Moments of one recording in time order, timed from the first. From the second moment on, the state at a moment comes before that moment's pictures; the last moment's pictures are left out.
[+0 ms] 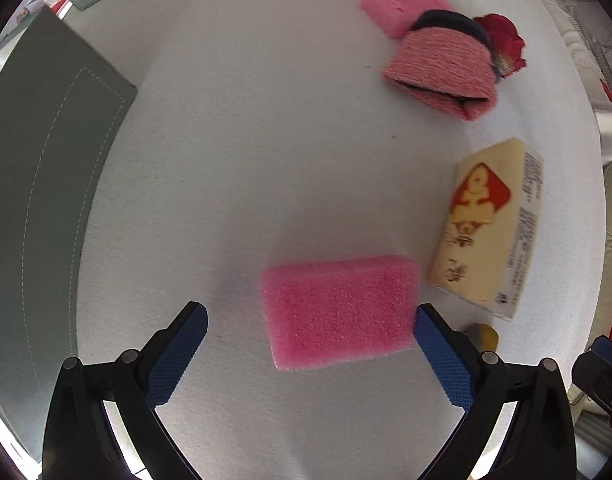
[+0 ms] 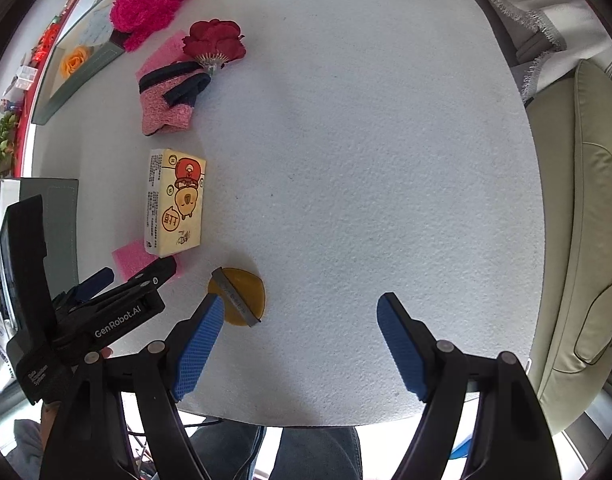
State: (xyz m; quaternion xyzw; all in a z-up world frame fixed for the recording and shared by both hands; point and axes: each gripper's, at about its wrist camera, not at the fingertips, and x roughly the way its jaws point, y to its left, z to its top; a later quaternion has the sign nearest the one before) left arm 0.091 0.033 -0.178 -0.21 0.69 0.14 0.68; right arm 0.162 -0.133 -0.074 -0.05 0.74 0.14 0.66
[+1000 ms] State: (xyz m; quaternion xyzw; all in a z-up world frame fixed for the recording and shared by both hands) left arm 0.082 0.049 -0.188 -0.17 0.71 0.15 0.67; right arm 0.111 -0.038 -0.151 -0.25 0.70 0.22 0.64
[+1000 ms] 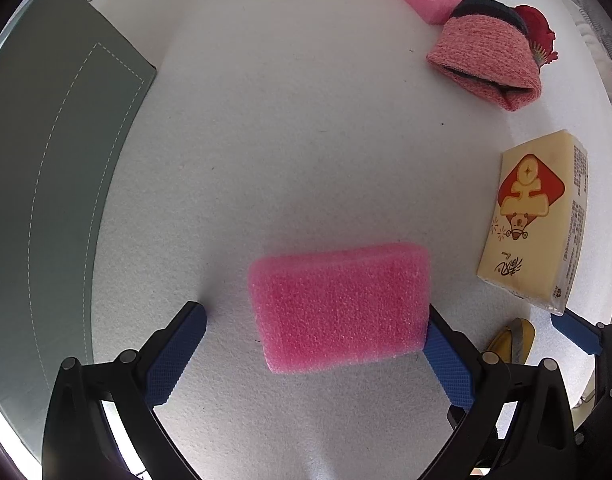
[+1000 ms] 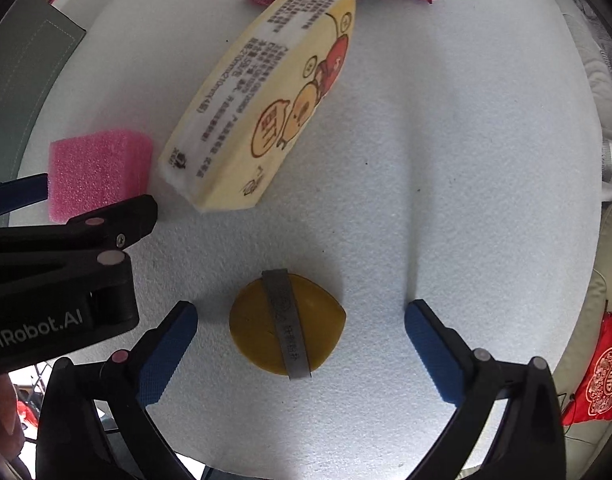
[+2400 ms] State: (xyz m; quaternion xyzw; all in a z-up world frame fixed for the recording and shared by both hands) left arm 0.026 0.027 -0.118 -0.12 0.70 0.03 0.70; right arm 0.112 -0.048 -0.076 -0.20 0.71 0.18 0.65
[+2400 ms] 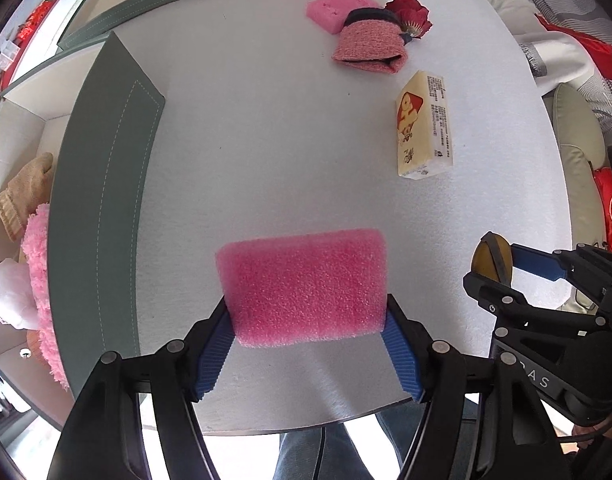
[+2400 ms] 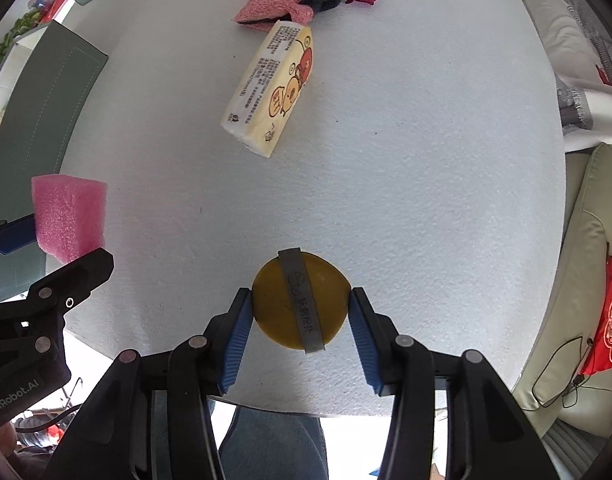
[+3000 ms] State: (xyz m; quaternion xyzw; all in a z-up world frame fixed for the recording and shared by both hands) left arm 0.005 0.071 -0.073 -0.12 0.66 0.02 0.74; right arm 0.095 -0.046 -0.048 -0.21 0.69 0.17 0.67
